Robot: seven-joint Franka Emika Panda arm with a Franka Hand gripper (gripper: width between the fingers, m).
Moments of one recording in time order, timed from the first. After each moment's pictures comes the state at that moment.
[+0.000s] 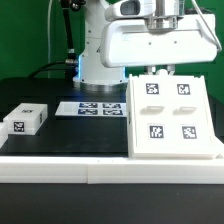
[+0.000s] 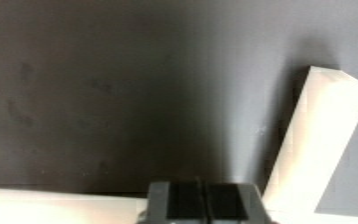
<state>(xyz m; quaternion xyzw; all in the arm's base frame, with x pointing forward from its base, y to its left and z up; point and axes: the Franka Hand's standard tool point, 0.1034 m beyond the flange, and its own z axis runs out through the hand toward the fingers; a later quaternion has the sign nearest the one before) 0.518 0.071 0.097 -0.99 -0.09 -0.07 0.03</state>
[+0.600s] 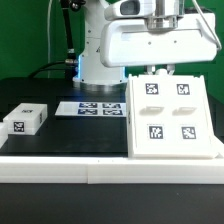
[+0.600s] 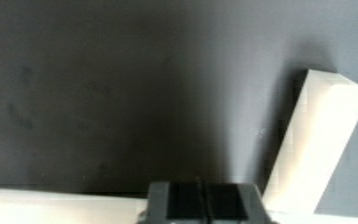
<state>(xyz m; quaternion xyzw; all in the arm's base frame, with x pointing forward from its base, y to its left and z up) 0.521 0.071 0.106 -0.99 -0.09 -0.06 0.03</state>
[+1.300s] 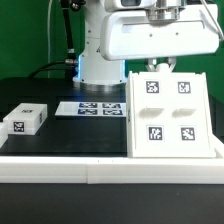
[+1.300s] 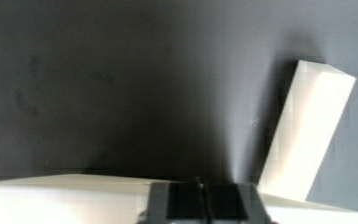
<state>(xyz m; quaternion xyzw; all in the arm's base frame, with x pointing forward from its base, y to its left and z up) 0.521 0.070 0.110 -0.99 -0.09 -0.05 0.03</state>
